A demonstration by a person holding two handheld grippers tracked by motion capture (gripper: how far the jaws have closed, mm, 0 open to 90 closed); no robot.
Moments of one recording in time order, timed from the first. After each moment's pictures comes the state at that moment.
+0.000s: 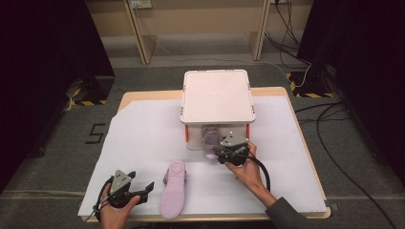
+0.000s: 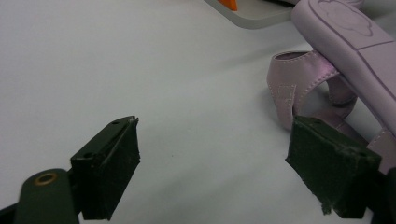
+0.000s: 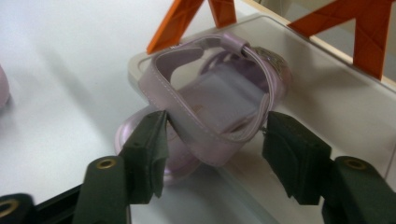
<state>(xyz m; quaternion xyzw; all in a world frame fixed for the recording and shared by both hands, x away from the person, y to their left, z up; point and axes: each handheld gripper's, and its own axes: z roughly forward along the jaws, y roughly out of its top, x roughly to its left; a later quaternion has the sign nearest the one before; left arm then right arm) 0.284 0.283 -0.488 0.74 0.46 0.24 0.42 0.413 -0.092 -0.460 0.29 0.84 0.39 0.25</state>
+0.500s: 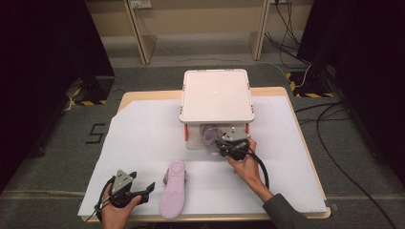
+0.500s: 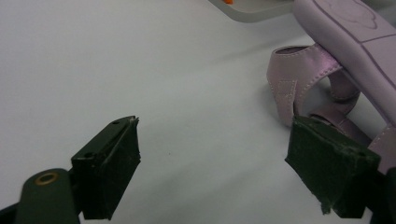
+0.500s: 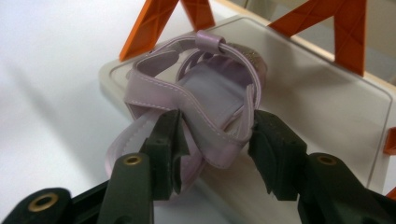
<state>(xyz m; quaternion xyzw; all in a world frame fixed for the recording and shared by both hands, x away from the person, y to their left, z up) 0.285 0.280 -0.490 0.74 0.46 0.24 0.42 0.431 -0.092 -0.465 0.31 0.82 0.41 0.26</state>
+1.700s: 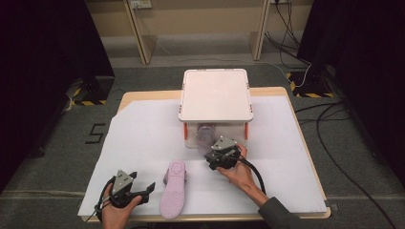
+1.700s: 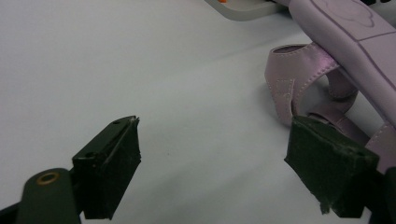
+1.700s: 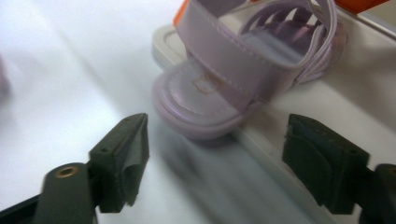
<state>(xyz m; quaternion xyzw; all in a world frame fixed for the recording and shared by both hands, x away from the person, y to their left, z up) 0.285 0.280 -0.490 0.75 0.46 0.24 0.42 0.418 -0.065 -0.489 0.28 0.85 0.38 0.23</state>
